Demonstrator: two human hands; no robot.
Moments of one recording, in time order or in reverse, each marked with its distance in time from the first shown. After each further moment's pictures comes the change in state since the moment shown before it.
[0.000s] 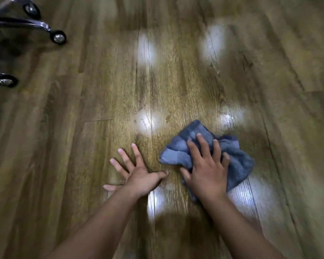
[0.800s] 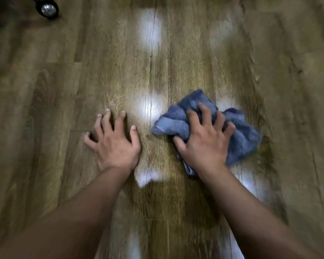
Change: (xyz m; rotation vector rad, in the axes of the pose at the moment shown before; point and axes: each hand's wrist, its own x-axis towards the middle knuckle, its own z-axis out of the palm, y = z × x) left_hand 0.143 0.004 -0.084 0.259 0.904 0.291; right_hand 0.158 -0.066 0.009 -0.042 0.028 -0.024
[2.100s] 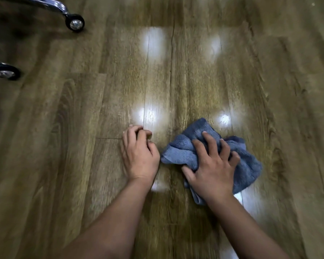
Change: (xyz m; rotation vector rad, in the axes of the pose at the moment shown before) left_hand -0.005 -0.004 -0.018 -0.423 0.065 0.062; right_hand -0.051 -0.032 0.005 -0.024 0.023 -0.030
